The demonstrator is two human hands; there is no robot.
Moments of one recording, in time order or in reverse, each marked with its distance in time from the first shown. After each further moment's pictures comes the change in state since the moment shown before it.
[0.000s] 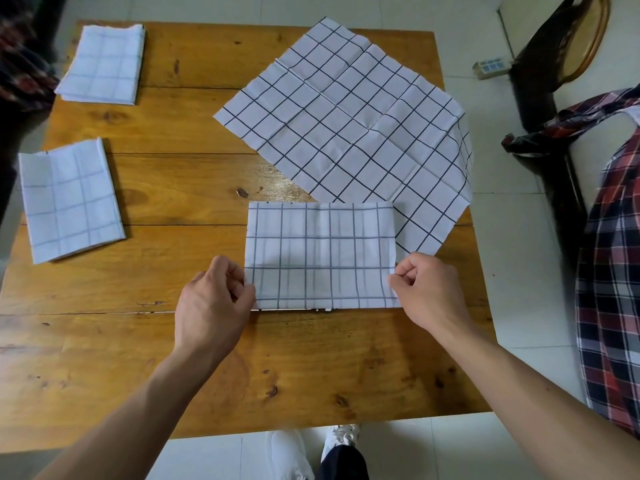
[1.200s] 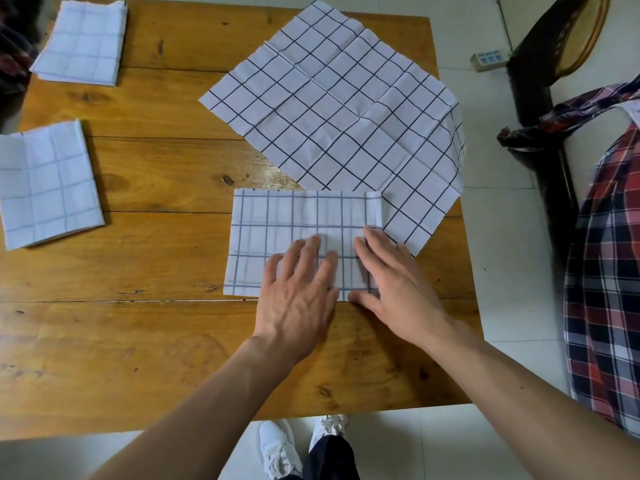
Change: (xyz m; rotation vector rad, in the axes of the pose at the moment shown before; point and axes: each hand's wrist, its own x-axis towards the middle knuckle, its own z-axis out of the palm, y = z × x) left_hand -0.020 0.068 0.080 0.527 -0.222 0.451; right_hand -0.002 0.006 0.009 -0.426 -0.178 -0.532
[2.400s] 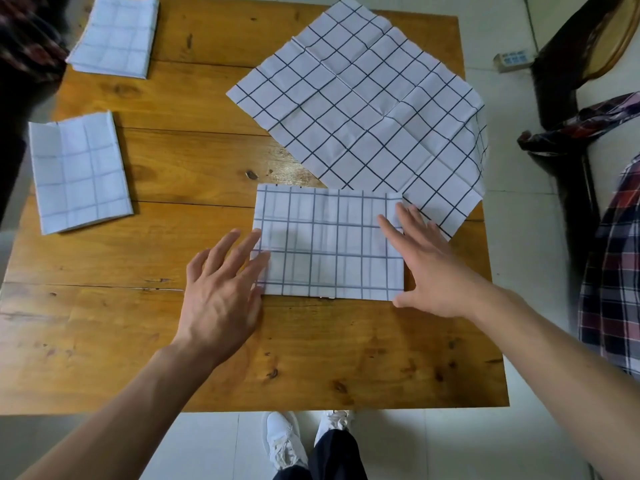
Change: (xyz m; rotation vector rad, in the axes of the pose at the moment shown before) left_hand -0.049 -0.105 -0.017 -0.097 0.118 -0.062; right_hand 0.016 0.012 -0.042 -0.020 -0.292 0.002
